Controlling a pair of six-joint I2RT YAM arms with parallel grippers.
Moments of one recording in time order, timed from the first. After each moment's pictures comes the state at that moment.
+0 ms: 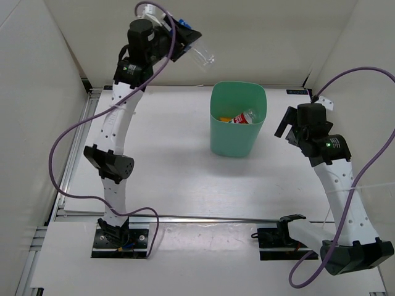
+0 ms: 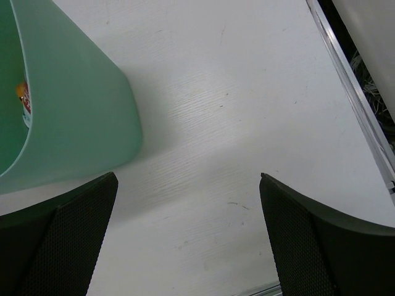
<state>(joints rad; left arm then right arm) -0.36 2.06 2.56 -0.55 0.24 -0.97 0.21 1.05 1.29 -0.94 0.38 0.45</state>
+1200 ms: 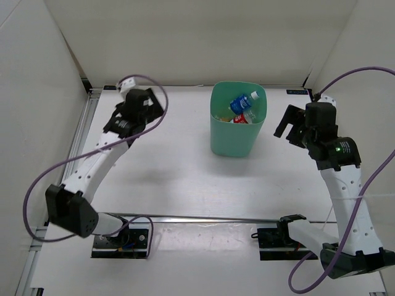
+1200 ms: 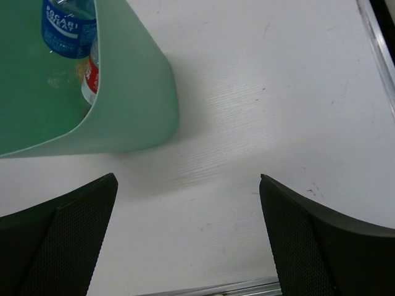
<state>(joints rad) -0.42 1.43 1.39 -0.46 -0.37 -0.61 0.20 1.01 1.37 -1.00 0.24 0.44</state>
